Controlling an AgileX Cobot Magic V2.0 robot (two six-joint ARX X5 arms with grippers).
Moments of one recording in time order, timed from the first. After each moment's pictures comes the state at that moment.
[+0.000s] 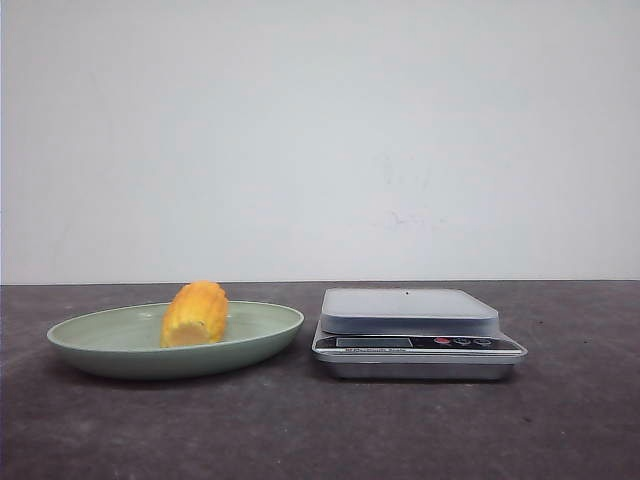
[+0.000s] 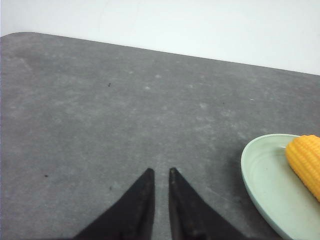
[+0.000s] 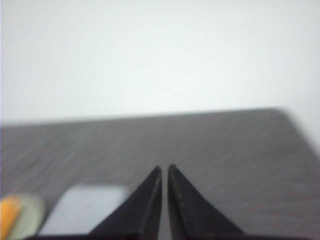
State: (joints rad) left arm -0.06 0.01 0.03 -0.18 -0.10 -0.14; right arm 0.35 0.18 0.82 -0.68 0.31 0.18
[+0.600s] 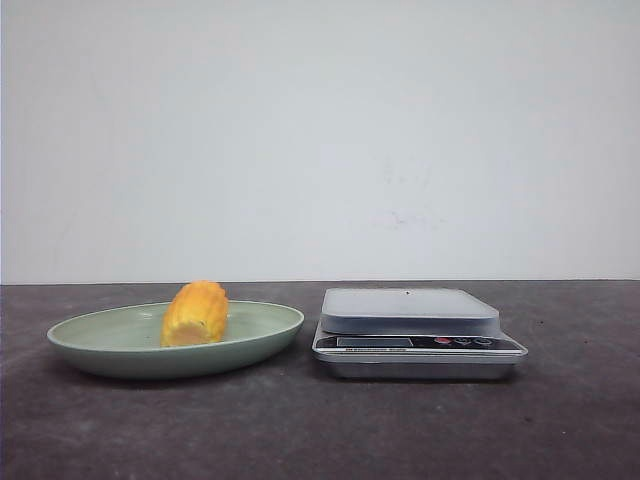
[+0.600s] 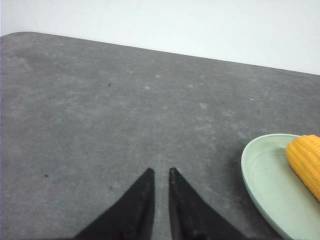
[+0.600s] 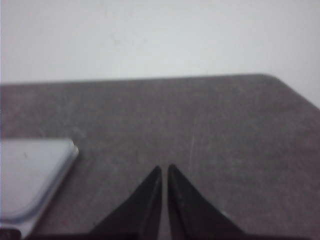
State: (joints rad) left arm -0.06 0.01 0.03 -0.18 -0.10 -0.14; right arm 0.13 0.01 0.09 -0.17 0.11 0.10
